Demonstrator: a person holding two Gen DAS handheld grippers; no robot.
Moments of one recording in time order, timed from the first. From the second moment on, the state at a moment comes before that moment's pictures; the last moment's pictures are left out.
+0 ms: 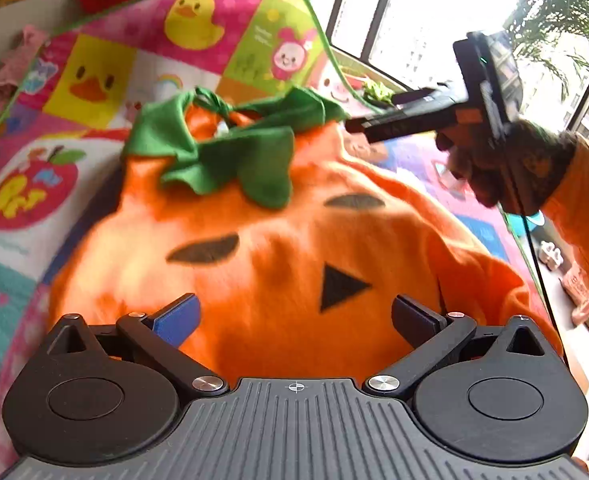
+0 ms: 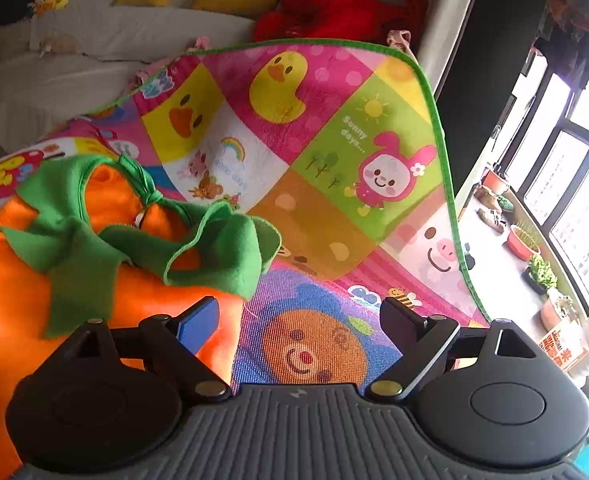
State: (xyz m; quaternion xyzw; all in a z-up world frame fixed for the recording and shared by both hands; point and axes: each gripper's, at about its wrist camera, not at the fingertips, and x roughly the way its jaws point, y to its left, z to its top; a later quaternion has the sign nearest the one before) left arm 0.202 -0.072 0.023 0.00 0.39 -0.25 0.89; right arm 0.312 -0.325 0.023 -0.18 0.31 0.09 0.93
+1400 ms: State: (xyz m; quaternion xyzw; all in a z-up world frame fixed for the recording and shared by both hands) left arm 0.342 -0.051 0.027 -0.04 0.35 -0.11 0.93; right arm 0.376 -0.283 -0.012 0.06 0.38 0.21 0.90
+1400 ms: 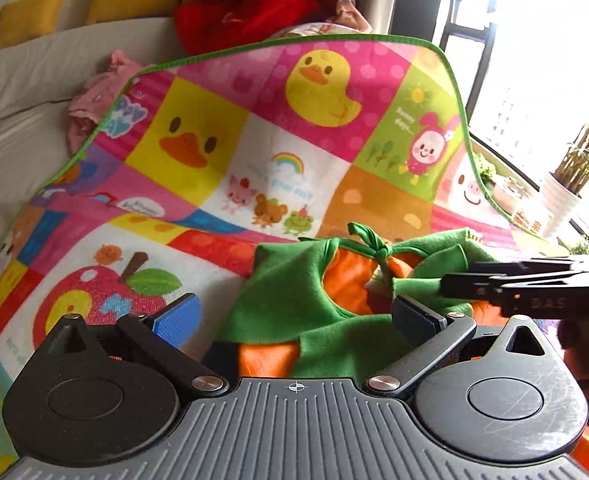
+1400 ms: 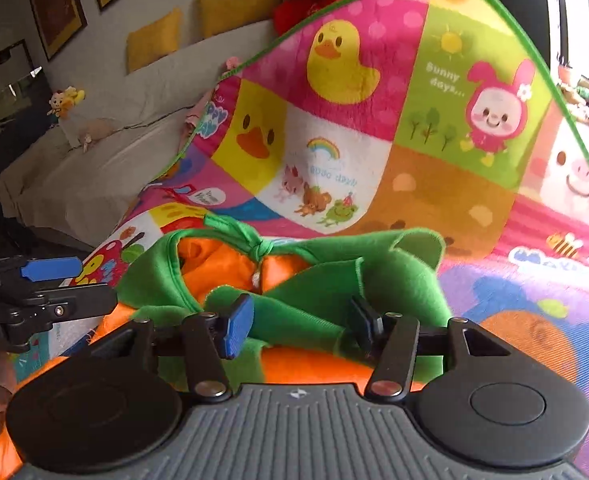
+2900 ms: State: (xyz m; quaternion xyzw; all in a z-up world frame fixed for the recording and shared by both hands) left arm 0.323 -0.052 0.013 -0.08 0.37 -0.15 0.91; right arm 0.279 -0.293 -0.001 -0.13 0.38 0.26 0.88
